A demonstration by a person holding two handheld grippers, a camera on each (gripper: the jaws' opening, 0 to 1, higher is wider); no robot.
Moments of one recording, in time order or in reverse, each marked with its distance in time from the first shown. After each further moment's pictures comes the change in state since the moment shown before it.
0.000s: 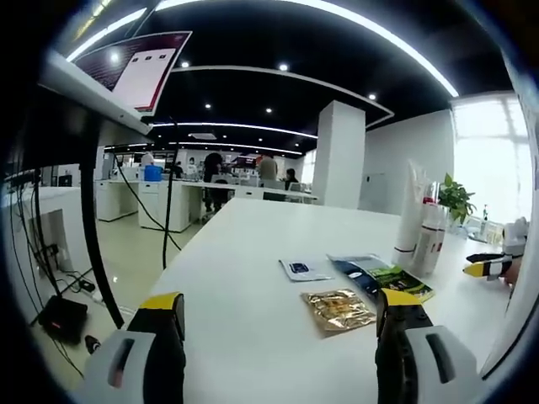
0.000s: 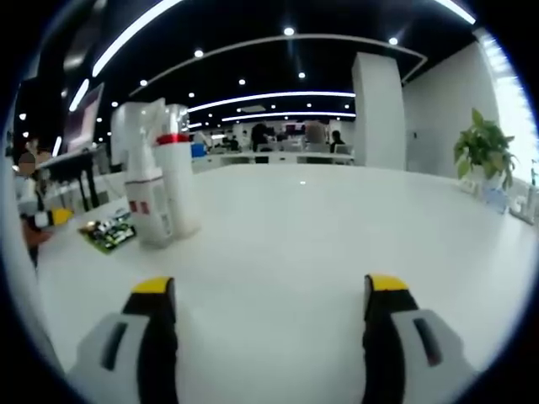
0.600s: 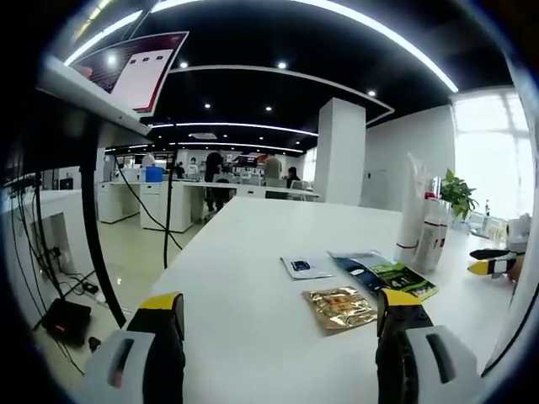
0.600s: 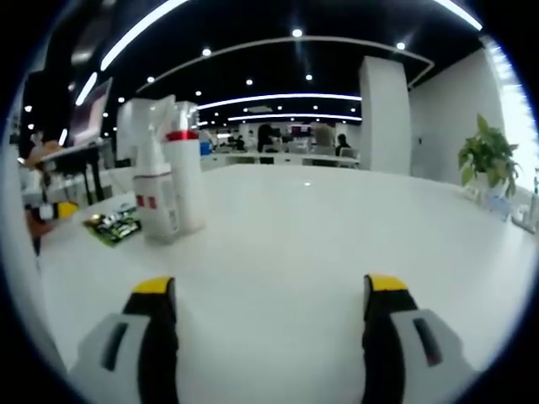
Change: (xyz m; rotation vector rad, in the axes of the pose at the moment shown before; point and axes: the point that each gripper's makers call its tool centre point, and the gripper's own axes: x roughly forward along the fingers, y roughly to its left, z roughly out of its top) left arm 0.001 0.001 -0.002 0.017 0.005 0.016; right arm -0.004 0.004 -0.003 -0.036 -0.008 0.035
